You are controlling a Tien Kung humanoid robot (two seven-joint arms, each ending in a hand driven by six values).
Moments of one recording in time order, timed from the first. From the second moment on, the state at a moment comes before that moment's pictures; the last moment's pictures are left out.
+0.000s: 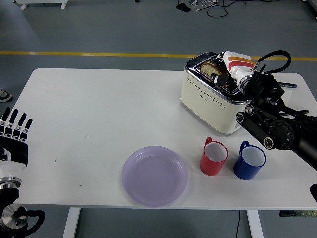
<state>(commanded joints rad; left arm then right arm) 0.07 0.00 -1.64 -1.37 0.62 0.04 -0.32 1.03 -0.10 0.55 0.67 -1.76 -0.29 -0.31</state>
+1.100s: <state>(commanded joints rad) 0.07 0.00 -1.63 -1.36 0.64 0.04 -0.31 0.98 -0.21 0.72 0.91 -1.92 -0.47 -0.27</state>
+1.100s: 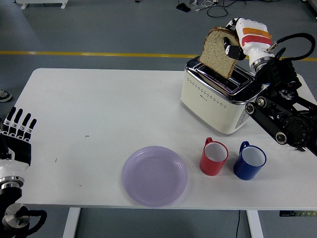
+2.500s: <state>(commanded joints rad) 0.07 0.00 -1.61 -1.37 0.65 0.05 -0.29 0.81 -0.31 0.26 1.37 -1.22 -0.17 -0.18</state>
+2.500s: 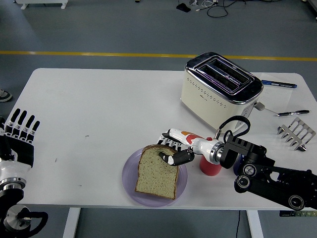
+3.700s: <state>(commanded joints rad) 0.07 0.00 -1.60 -1.36 0.66 0.05 -0.30 0.83 -0.14 0.22 1.05 -1.46 -0.24 -0.04</state>
